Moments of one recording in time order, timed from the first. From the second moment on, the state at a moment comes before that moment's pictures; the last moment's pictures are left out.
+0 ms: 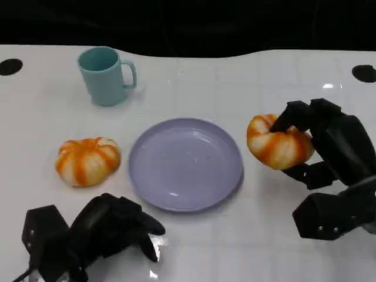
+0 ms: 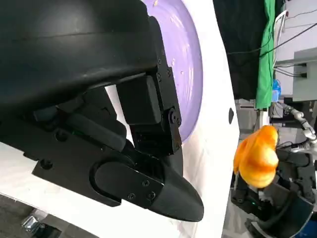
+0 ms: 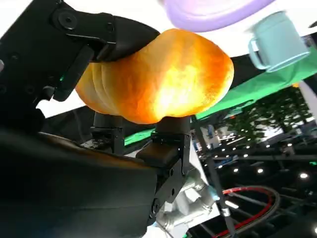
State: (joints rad) left arm -0.29 0.04 0.08 0.94 -0.18 -0.59 -0.72; right arm -0.57 -0.35 0.40 0.86 -0.66 -0.69 -0.61
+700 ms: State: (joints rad) left arm -0.28 0.05 0.08 0.93 -0.18 -0.60 -0.72; right arm -0.67 -0.18 0.42 0.81 -0.62 -0.69 -0.31
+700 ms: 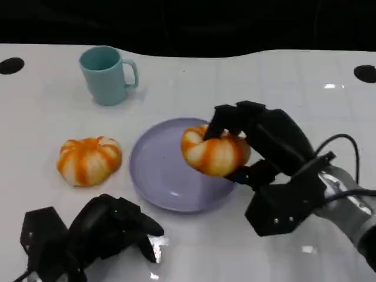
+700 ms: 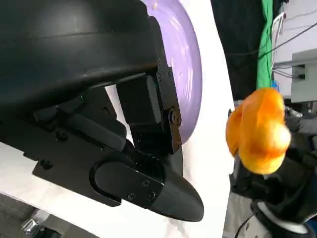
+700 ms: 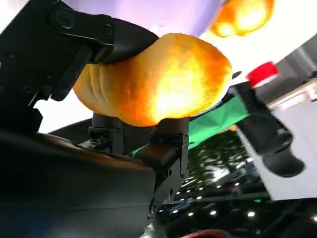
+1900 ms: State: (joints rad) left arm -0.27 0.04 0.07 0.91 -0.18 -0.59 -0.72; right arm -0.74 -0.13 0.43 0.88 -0.58 -0.53 -0.06
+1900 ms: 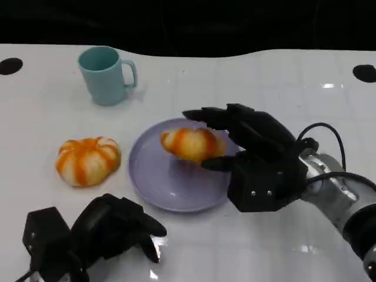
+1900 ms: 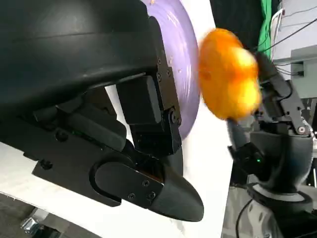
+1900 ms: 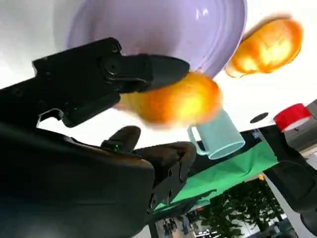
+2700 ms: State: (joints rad) left arm -0.26 0.04 0.07 0.89 -0.18 -0.58 -0.72; right arm -0.51 -0.22 0.35 0.56 -0.46 -0.55 0.07
